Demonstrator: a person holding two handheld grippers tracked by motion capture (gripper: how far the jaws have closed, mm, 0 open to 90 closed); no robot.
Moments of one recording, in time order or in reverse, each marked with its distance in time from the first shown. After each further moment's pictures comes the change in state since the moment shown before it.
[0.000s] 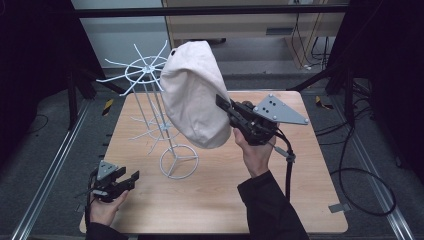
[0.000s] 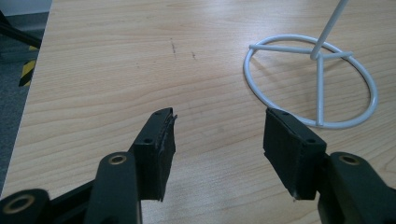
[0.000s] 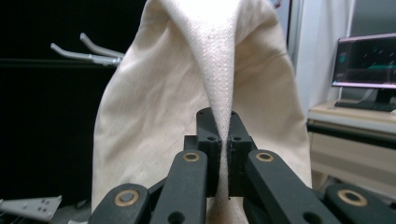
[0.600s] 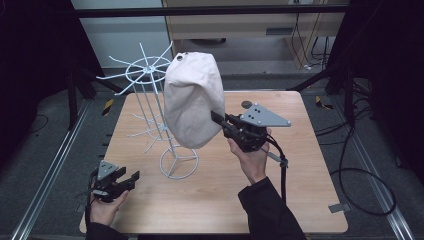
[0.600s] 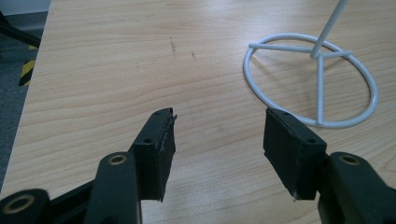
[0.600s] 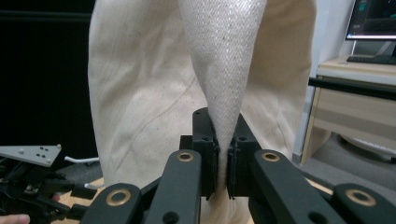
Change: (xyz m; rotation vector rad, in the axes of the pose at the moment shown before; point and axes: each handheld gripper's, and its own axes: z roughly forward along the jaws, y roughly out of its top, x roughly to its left) left arm 0.000 0.000 0.000 0.000 0.000 0.000; right arm -0.001 -0.036 0.010 0.181 0.007 0.015
